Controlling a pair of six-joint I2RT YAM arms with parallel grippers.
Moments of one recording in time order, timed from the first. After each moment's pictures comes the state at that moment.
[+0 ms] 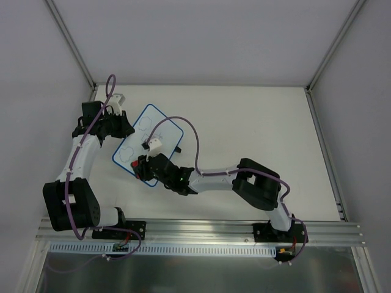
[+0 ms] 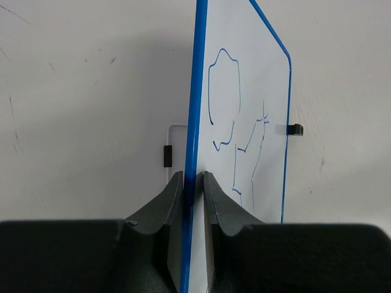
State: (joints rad) left arm 0.14 1.34 1.01 -0.43 0.54 0.12; right arm 1.27 2.07 1.34 0.39 0.30 0.53
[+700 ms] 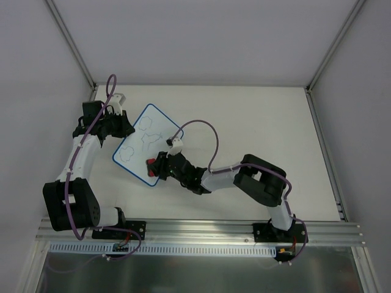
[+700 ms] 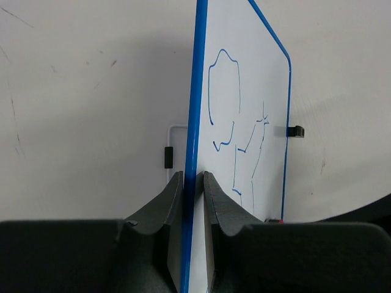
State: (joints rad) left arm 0.14 1.35 1.01 -0.43 0.53 0.11; right arm 1.18 2.03 1.08 0.62 0.27 0.76
